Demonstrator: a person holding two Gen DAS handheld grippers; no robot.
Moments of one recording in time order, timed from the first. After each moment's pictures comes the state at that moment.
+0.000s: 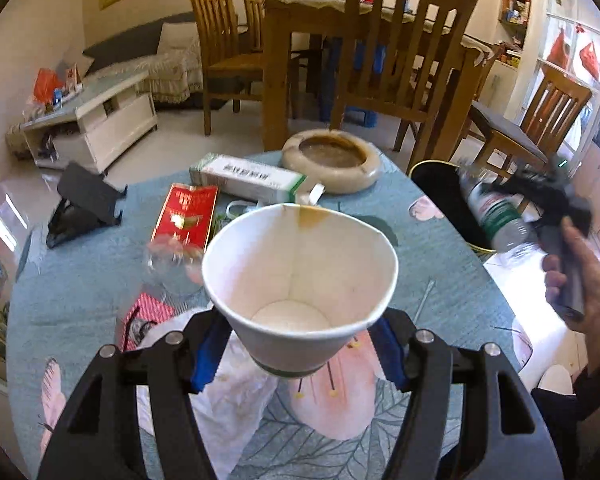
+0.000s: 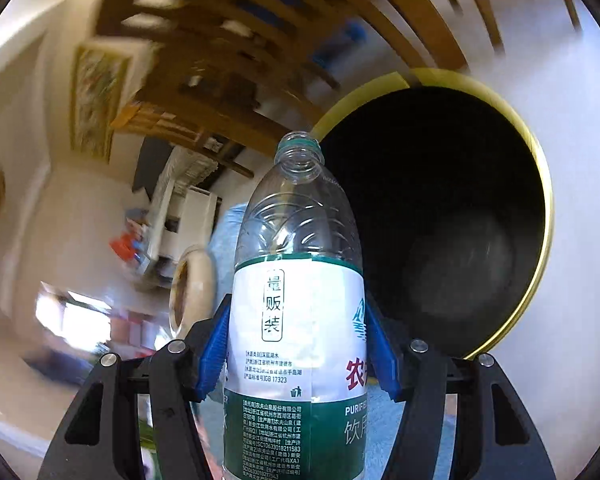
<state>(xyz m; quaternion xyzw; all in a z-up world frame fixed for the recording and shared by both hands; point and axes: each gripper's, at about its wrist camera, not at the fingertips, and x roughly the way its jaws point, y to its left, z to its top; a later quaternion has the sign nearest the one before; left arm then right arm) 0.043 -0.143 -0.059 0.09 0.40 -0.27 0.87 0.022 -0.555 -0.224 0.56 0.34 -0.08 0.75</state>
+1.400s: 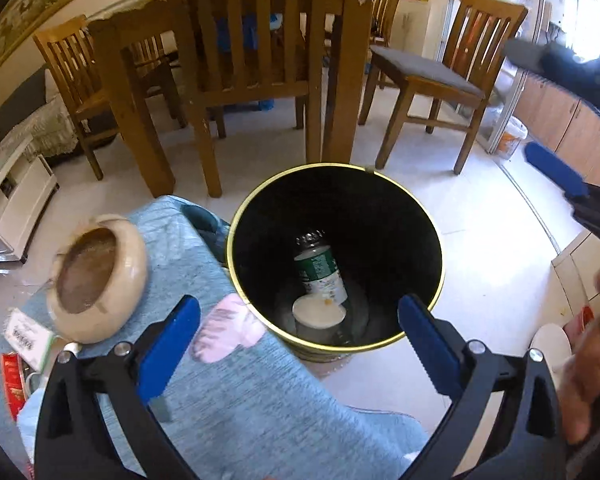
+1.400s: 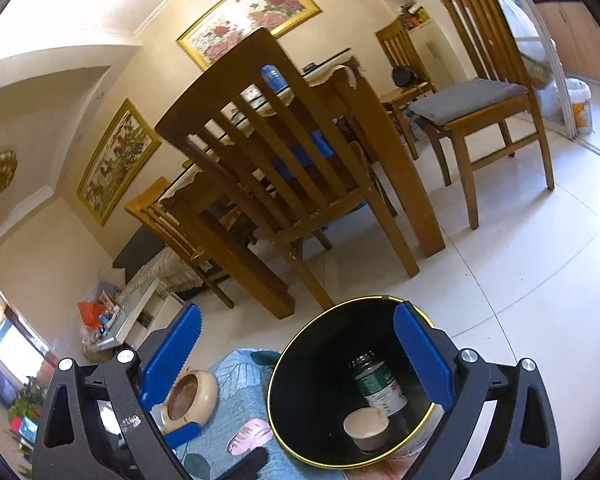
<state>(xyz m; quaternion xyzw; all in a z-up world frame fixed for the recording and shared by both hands) 0.056 -0.418 -0.078 0.19 0.40 -0.39 0.81 -0.034 -0.565 -0.089 0.36 0.15 -0.22 0.89</state>
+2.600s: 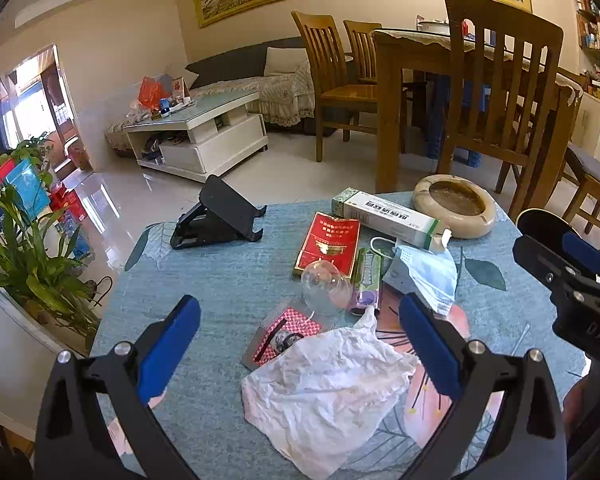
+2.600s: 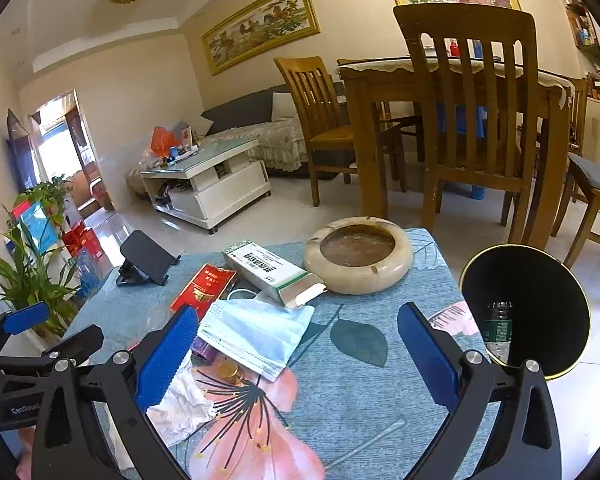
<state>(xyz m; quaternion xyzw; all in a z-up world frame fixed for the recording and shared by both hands) 0.048 -0.086 -0.029 0.09 0.35 -0.08 0.93 0.049 -0.290 -0.094 0.14 0.29 -0.02 0.95</state>
